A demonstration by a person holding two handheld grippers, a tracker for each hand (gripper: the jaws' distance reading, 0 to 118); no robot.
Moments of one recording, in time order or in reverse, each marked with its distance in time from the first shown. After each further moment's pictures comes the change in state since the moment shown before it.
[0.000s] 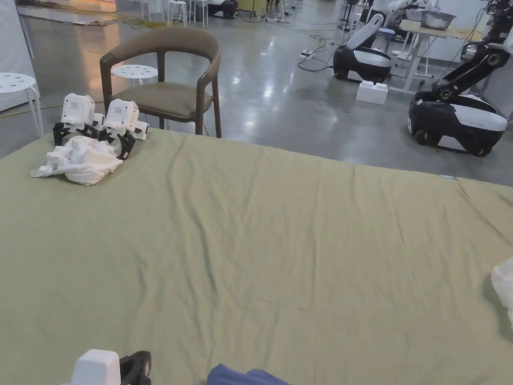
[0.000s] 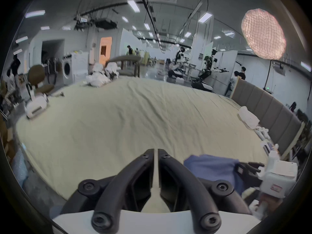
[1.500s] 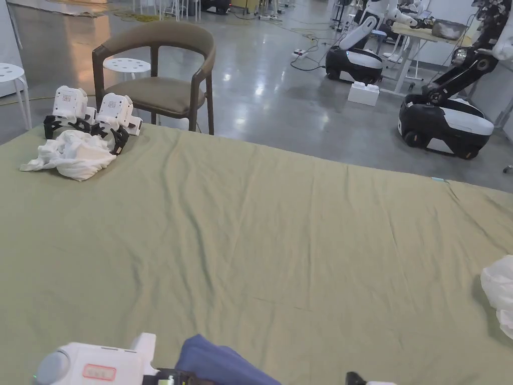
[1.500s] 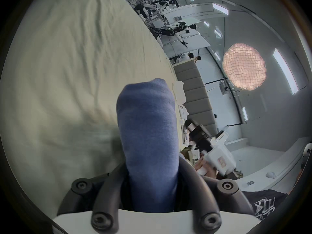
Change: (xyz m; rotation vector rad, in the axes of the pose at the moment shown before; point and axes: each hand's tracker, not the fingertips) left arm -0.053 0.020 -0.106 -0.594 -0.798 0.456; right arm 0.056 0.070 0.024 0.122 -0.035 -0.058
